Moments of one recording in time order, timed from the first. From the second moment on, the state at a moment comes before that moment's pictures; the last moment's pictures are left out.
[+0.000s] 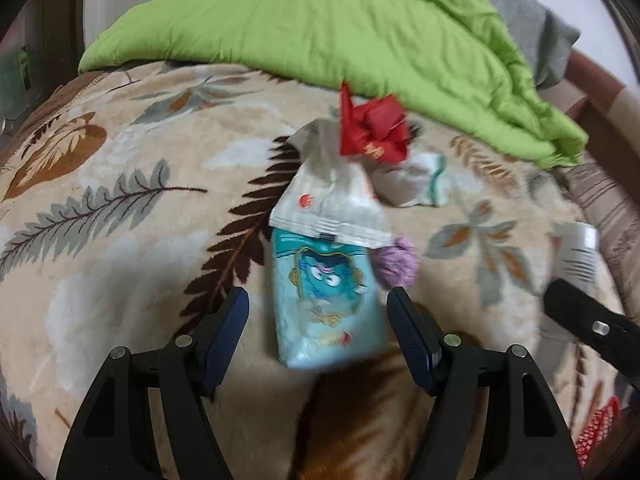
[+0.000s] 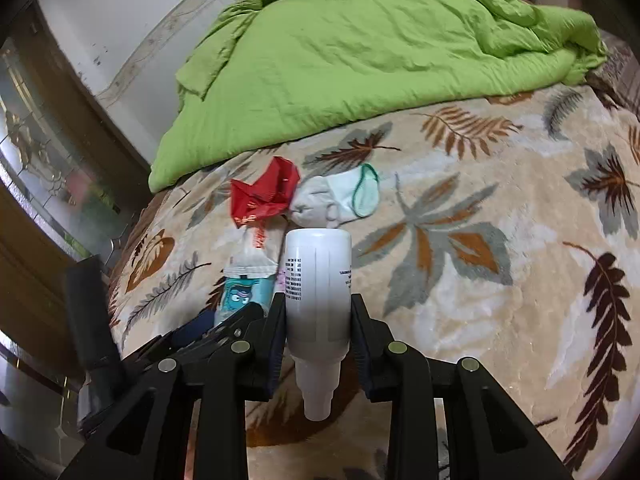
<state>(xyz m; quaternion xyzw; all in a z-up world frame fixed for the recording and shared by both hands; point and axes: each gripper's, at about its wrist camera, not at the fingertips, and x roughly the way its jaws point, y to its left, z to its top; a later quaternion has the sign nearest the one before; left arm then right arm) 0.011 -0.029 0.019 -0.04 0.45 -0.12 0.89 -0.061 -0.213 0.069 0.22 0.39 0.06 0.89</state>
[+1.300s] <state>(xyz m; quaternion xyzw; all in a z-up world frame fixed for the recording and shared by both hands) -0.122 -0.026 0.072 0.04 0.32 -0.13 0.94 -0.146 -0.195 0.078 0.19 0.36 0.08 0.91</state>
